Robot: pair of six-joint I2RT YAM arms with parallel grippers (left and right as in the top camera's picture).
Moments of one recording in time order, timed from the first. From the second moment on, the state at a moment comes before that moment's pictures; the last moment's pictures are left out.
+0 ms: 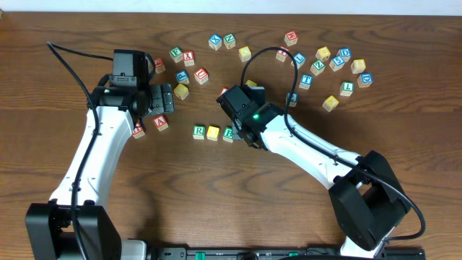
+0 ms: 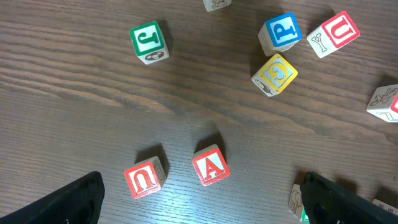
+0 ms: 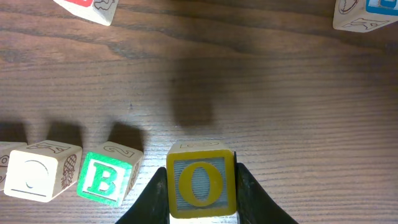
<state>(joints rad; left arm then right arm) -0.05 1.57 1.21 -0.72 -0.08 -0.16 0.72 1.88 1.33 -0.69 0.29 0.70</state>
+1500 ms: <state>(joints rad) -0.05 1.57 1.21 -0.72 -0.08 -0.16 0.79 1.89 1.23 -0.56 0.31 0.70</state>
